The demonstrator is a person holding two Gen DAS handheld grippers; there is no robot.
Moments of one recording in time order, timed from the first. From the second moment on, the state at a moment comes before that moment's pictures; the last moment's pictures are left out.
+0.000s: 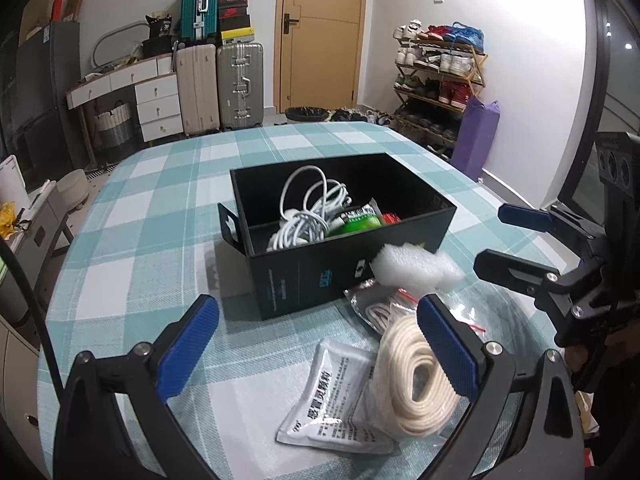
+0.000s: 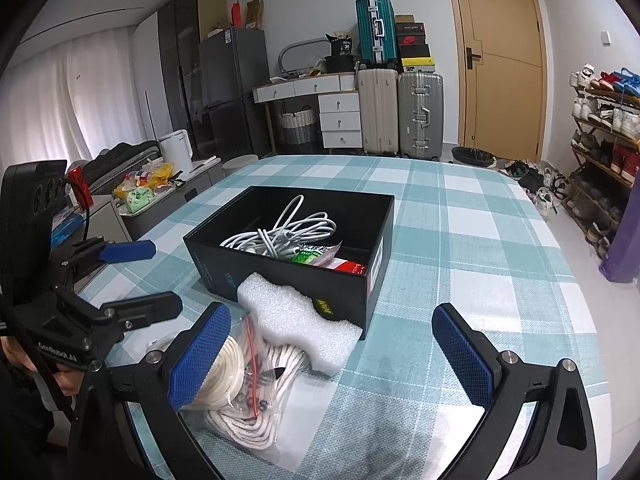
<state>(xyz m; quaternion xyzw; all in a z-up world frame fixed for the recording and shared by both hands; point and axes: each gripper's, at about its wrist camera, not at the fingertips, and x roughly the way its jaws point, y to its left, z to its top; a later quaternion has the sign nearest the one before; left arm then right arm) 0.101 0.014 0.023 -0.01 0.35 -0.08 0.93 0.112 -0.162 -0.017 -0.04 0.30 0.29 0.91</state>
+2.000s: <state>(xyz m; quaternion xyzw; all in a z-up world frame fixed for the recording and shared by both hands) 0.081 -0.025 0.008 0.04 0.40 -0.24 0.89 0.123 -0.161 -0.031 -0.02 0.33 0.30 0.89</state>
